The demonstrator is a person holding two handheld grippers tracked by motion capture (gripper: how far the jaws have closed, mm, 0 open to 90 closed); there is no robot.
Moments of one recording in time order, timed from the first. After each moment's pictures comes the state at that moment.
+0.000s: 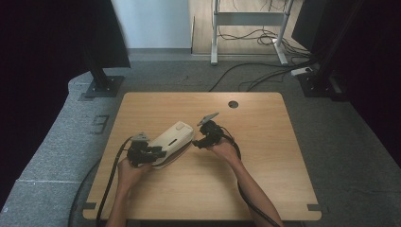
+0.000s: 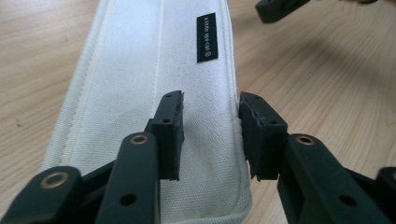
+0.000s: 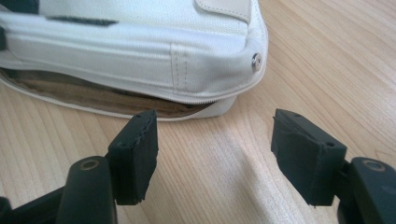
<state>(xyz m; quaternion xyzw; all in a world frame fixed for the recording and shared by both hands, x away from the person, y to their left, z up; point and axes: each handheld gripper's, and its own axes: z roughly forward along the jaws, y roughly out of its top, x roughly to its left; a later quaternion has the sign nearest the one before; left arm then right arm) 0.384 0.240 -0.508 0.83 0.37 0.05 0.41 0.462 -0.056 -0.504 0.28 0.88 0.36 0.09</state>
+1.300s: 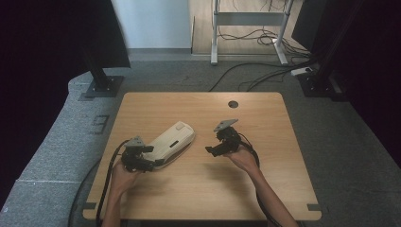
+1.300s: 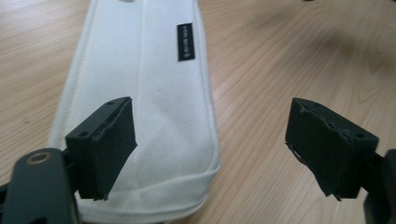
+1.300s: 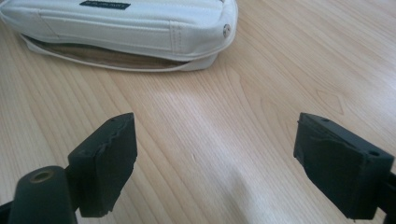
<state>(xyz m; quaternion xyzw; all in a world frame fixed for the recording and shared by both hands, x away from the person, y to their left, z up) 0.360 0.254 -0.493 0.84 0.34 0.07 0.42 0.421 -0.111 -0.484 0.29 0.88 0.37 0.12</state>
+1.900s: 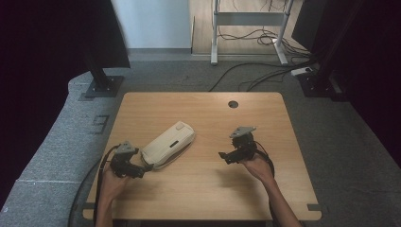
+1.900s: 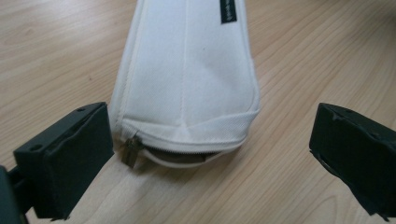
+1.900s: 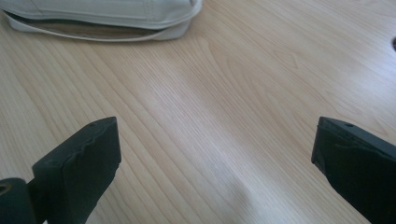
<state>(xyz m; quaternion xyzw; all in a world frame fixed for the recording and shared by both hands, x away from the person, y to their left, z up) 0.341 0.283 -0.498 0.84 0.37 0.12 0.39 0.392 -0.157 -0.488 0.32 0.86 0.37 0.16</state>
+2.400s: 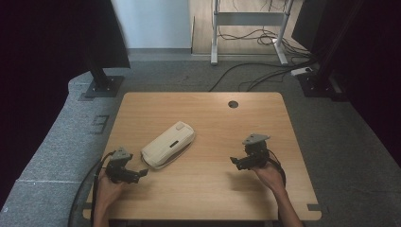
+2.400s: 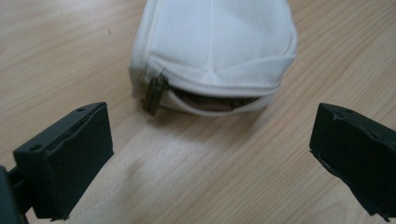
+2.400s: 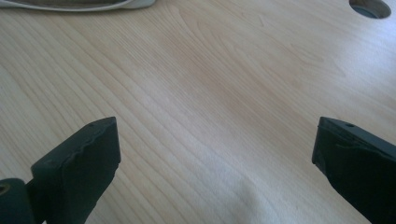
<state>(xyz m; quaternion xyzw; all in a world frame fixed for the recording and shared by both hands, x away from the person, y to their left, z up) 0.331 0.303 -0.523 0.83 0.39 0.12 0.37 0.369 -0.195 -0.502 0.36 0.84 0.37 0.18</state>
